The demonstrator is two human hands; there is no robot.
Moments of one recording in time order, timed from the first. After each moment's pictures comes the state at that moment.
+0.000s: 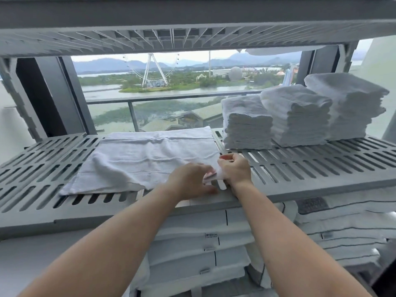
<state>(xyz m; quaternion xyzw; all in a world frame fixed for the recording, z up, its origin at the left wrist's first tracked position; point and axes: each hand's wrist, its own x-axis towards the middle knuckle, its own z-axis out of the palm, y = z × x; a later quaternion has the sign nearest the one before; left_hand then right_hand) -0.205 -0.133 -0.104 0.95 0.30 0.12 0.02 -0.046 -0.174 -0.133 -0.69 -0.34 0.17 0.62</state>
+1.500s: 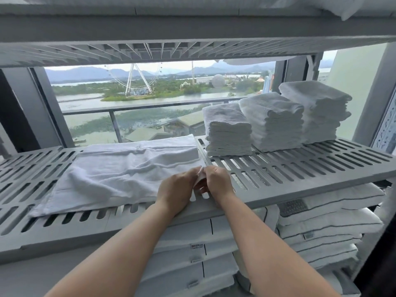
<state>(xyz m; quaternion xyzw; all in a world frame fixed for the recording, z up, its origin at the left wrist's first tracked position) -0.184 -0.127 -0.136 0.90 0.29 0.32 -0.04 -0.058 -0.195 -0.126 -0.61 -0.36 0.29 0.64</state>
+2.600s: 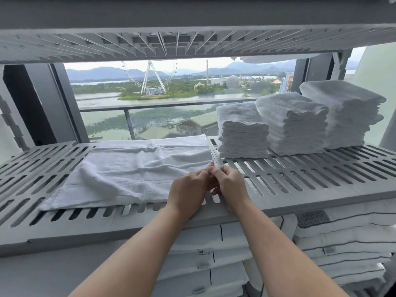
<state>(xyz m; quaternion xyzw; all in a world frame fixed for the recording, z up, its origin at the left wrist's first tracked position) -0.177 -0.138 -0.133 0.89 0.29 0.33 -0.09 -0.050 -0.195 -0.132 -0.55 -0.39 0.31 0.67</state>
